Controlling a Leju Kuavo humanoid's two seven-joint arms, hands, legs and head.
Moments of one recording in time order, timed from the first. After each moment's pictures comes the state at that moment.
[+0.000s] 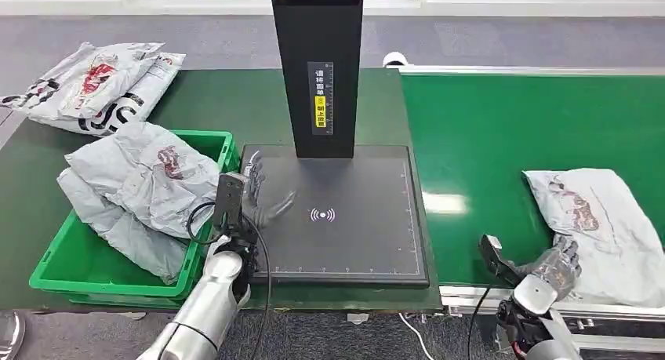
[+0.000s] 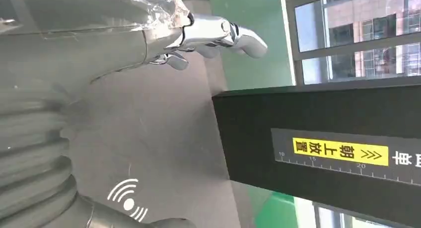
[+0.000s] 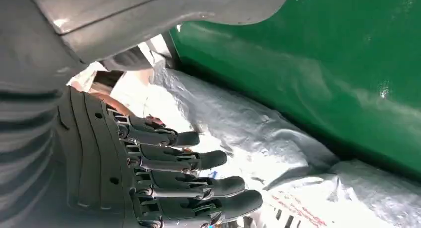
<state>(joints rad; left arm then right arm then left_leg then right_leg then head) -0.45 -0.23 -0.12 -0.80 -0.13 0.16 -0.46 -0.44 -0.11 -0.16 -0.38 1.57 -0.47 0.62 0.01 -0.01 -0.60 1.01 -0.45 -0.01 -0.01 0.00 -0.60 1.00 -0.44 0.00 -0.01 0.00</state>
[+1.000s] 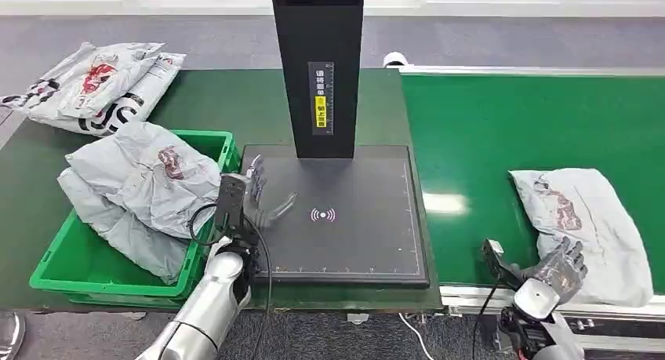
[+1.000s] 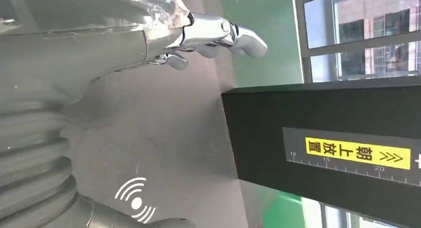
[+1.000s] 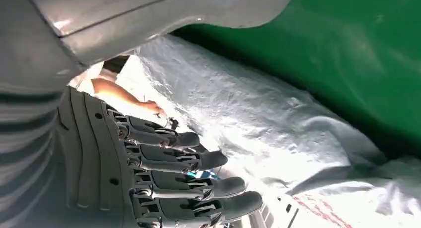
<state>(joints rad) -0.46 -0.23 -0.12 -0.75 -0.11 0.16 -0.46 -0.41 -0.14 -0.08 -0.39 1.57 -0.46 0.68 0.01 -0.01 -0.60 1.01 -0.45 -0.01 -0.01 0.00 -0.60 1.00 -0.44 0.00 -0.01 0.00</state>
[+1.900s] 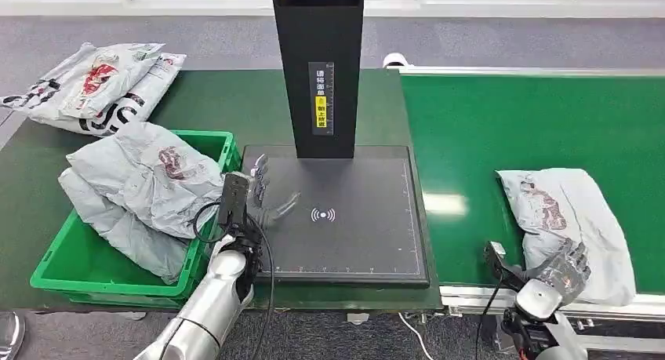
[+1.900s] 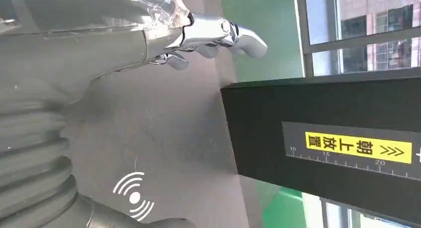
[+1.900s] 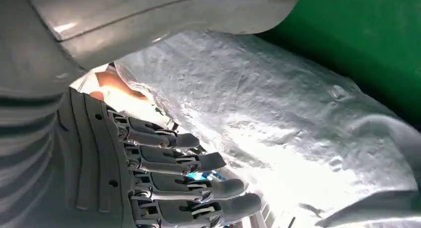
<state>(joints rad) -0.48 -0.24 -0.12 -0.72 -0.11 0.16 -0.46 -0.40 -0.15 -0.08 -0.39 1.57 -0.38 0.69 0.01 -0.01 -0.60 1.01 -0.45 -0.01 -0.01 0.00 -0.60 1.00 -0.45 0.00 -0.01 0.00</state>
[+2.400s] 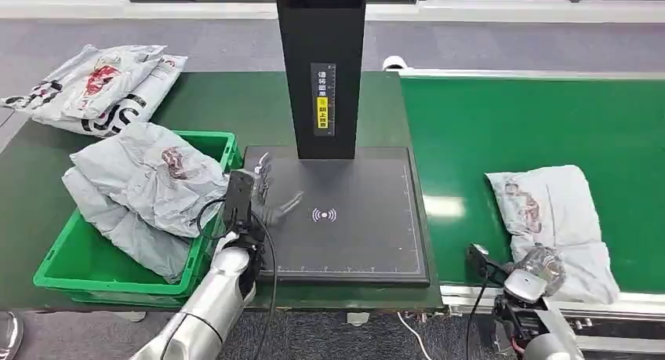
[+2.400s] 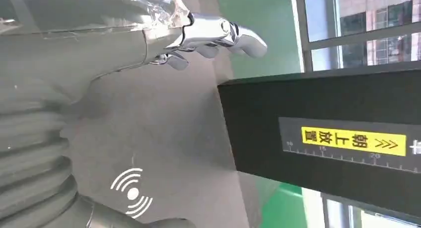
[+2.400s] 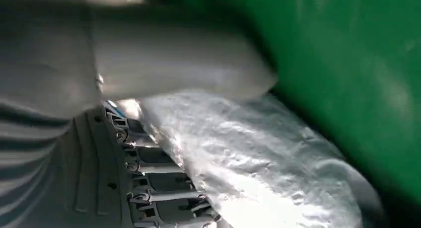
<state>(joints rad) -0.51 -0.25 -0.12 -0.68 -0.12 0.17 -0.46 -0.45 -0.11 -0.05 -0.38 1.55 -0.15 0.61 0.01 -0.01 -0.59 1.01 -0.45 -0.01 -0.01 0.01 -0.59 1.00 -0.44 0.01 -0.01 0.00</state>
